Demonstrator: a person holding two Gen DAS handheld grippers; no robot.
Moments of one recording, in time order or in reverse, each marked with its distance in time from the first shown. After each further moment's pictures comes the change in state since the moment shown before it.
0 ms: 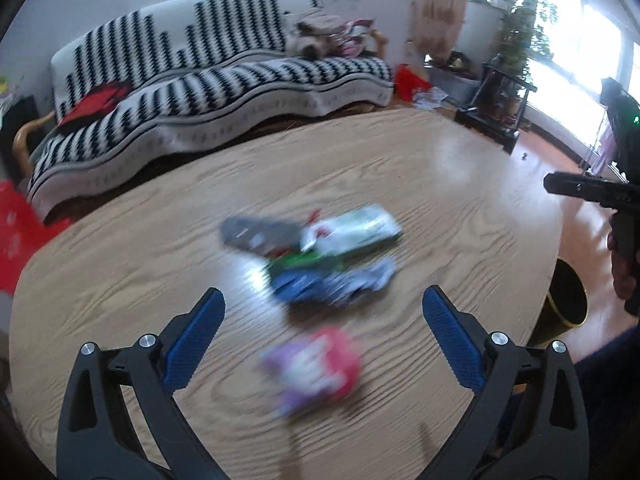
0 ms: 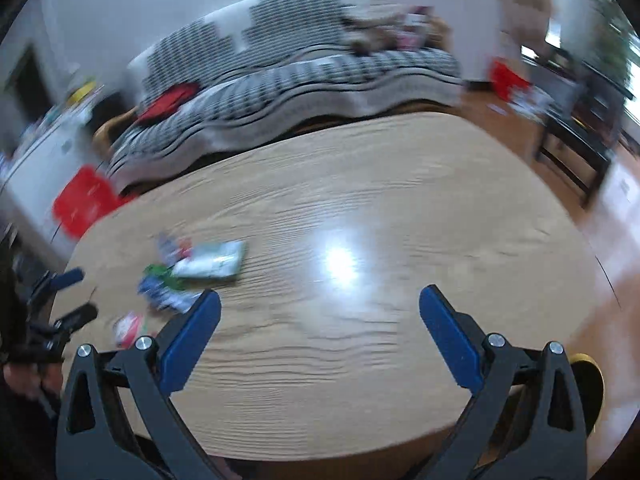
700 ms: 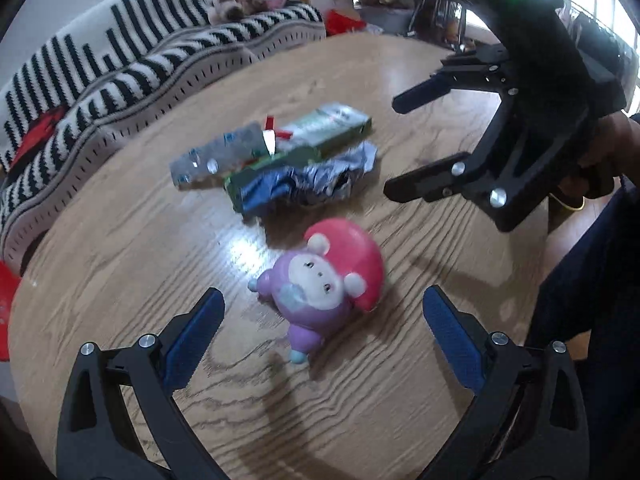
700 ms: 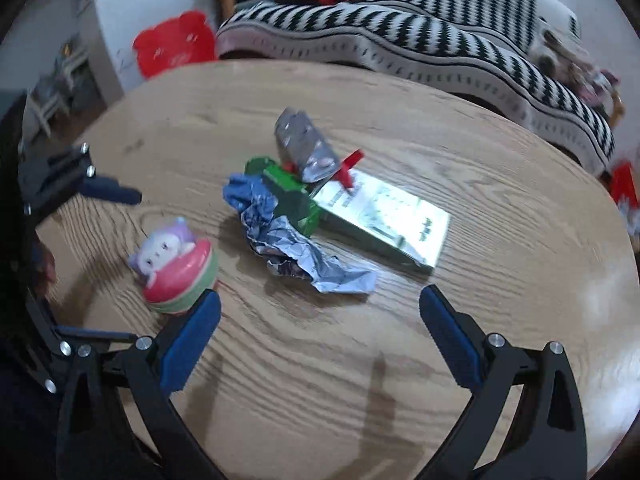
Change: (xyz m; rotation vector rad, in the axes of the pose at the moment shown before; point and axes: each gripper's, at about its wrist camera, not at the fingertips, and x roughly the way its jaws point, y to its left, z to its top) left arm 0.050 0.001 -0.057 0.293 0.152 -0.126; right arm 0.142 0.151 -0.026 -0.517 0.221 0.124
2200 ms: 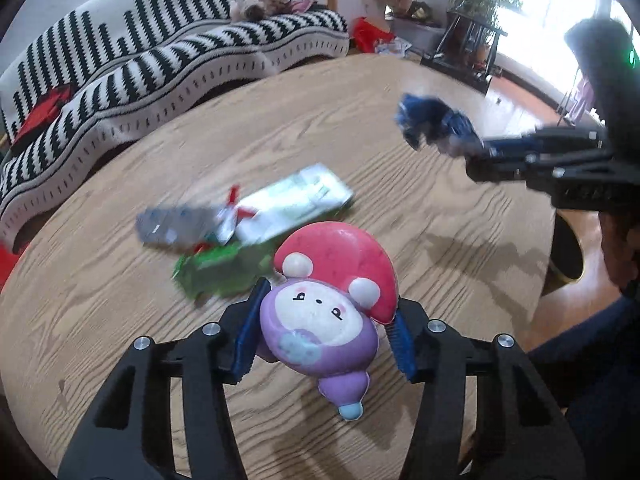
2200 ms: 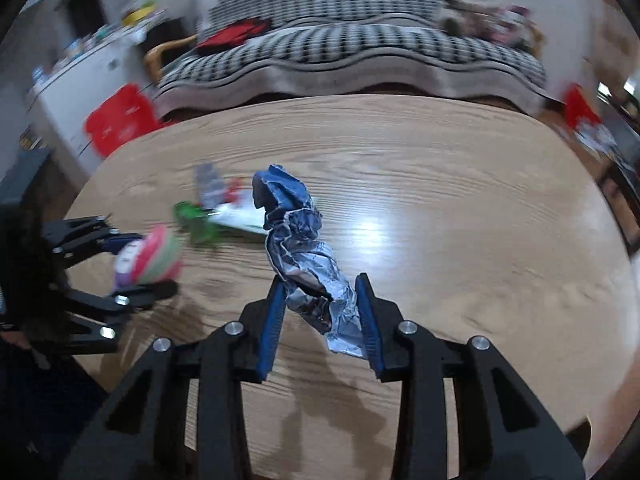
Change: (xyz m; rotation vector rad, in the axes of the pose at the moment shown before) left arm 0.014 -0.039 0.092 -0.158 -0.027 0.014; right arm -0.099 -0.112 -0.068 0.392 -0.097 -0.091
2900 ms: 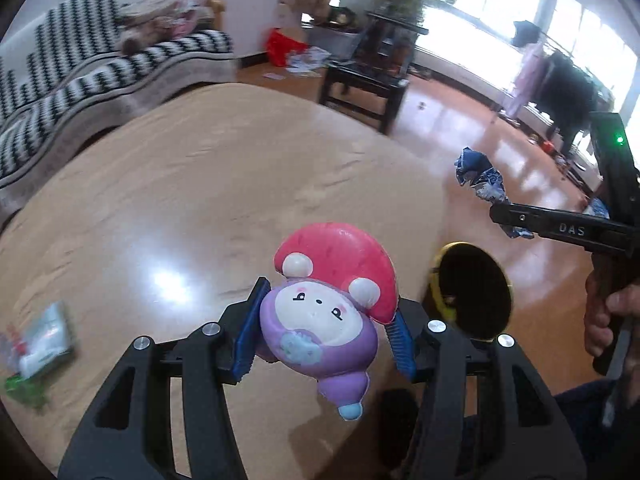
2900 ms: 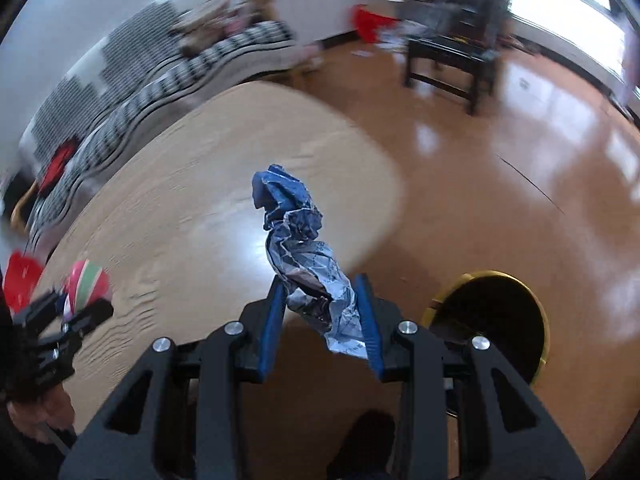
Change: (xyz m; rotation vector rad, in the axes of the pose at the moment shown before) left arm 0.076 -0.232 0.096 0.103 -0.026 -0.241; right arm -0.141 -0.280 -0.153 0.645 -0.056 -0.344
